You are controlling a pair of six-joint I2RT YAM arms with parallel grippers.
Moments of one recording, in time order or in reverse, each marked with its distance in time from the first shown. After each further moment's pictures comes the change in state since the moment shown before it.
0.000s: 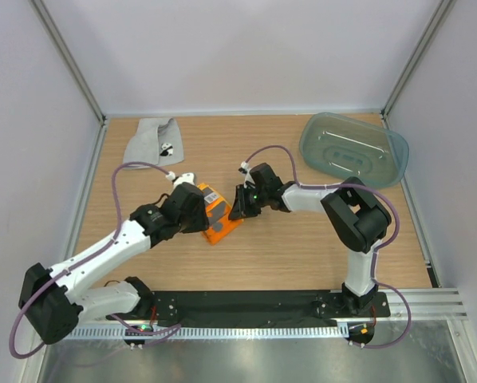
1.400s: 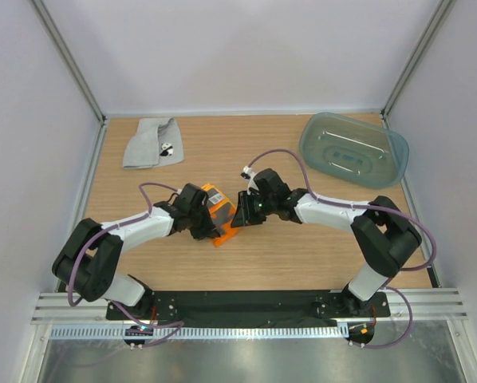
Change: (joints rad) left arm 0.124 0.359 -0.134 0.373 0.397 -0.200; right arm 0.081 -0.290 -0.131 -0.111 0.045 0.005
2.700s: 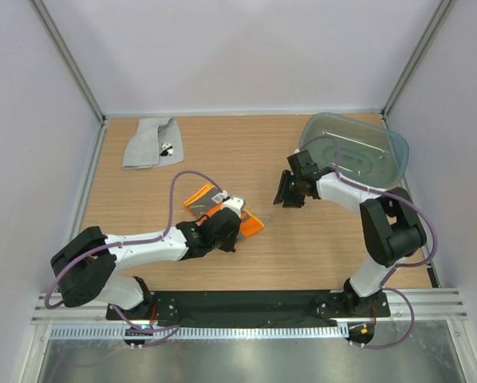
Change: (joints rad) left arm -0.436 -0.055 0.006 0.137 -0.409 0.423; right arm -0.328 0.073 0.091 -0.299 0.297 0.066
